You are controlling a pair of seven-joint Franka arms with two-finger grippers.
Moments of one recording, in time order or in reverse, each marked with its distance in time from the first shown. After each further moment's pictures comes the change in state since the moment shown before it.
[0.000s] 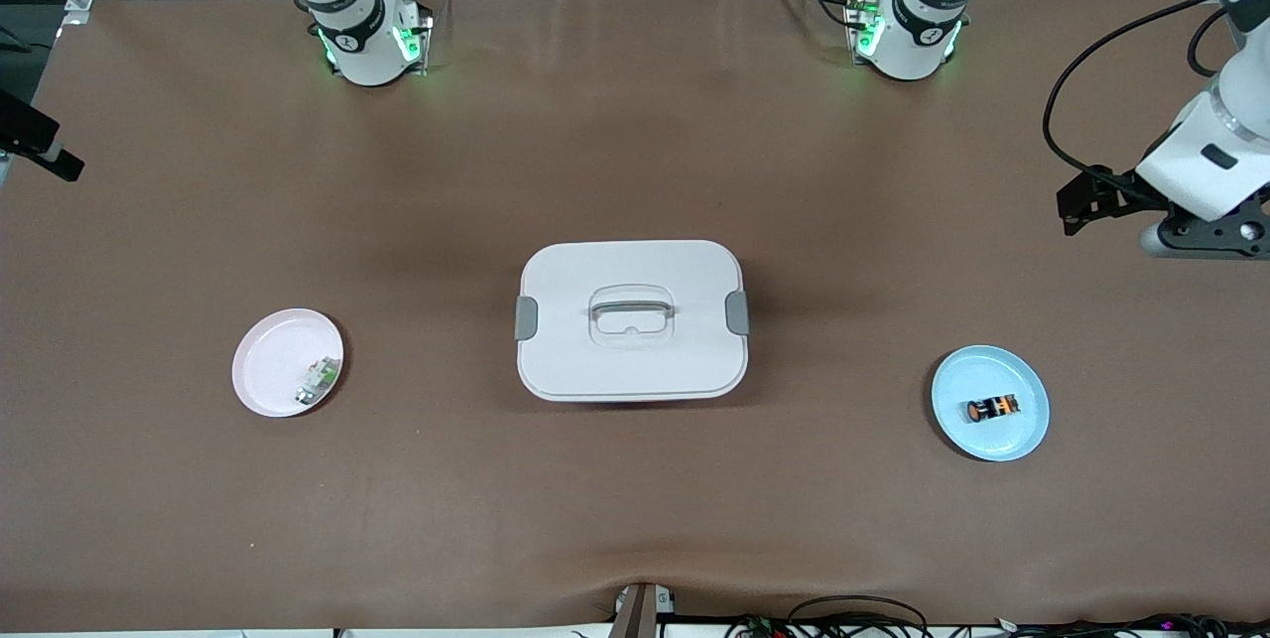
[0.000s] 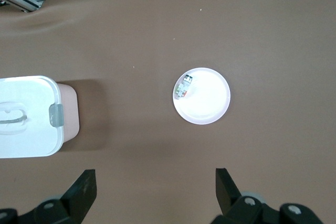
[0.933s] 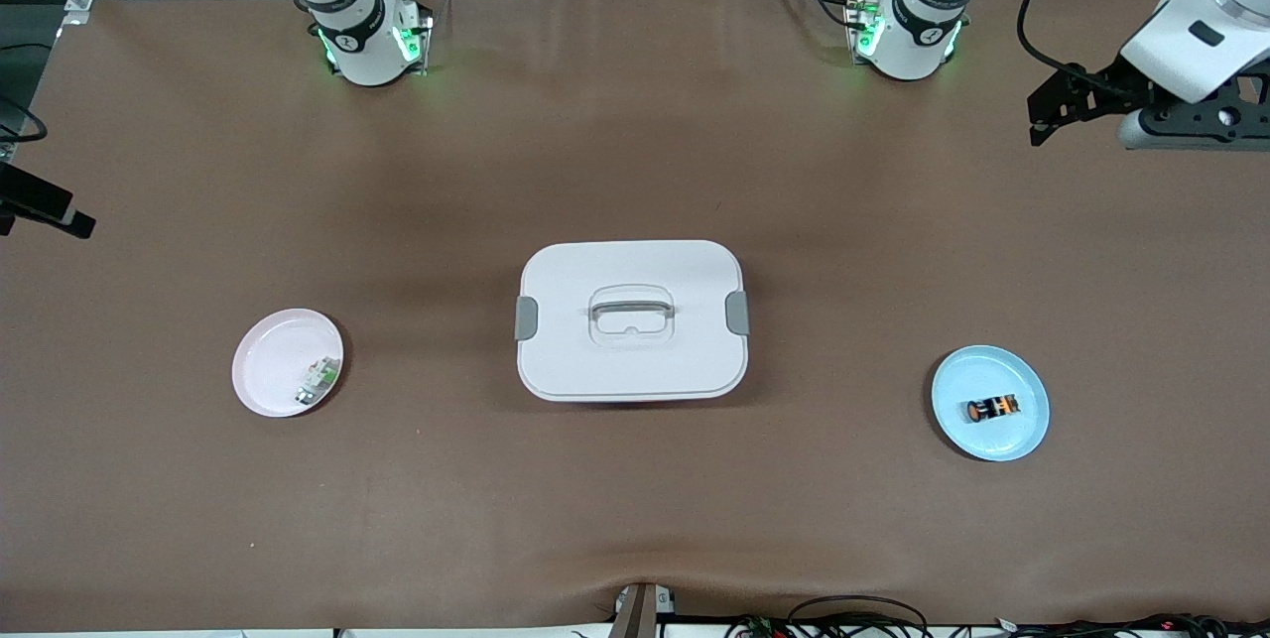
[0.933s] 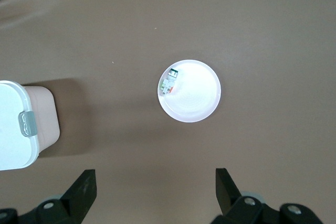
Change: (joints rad) left arm -0.465 -0.241 0.460 -0.190 -0.163 -0.073 -0.052; right arm -0.031 0.106 -0.006 -0.006 -0.019 0.019 0.000
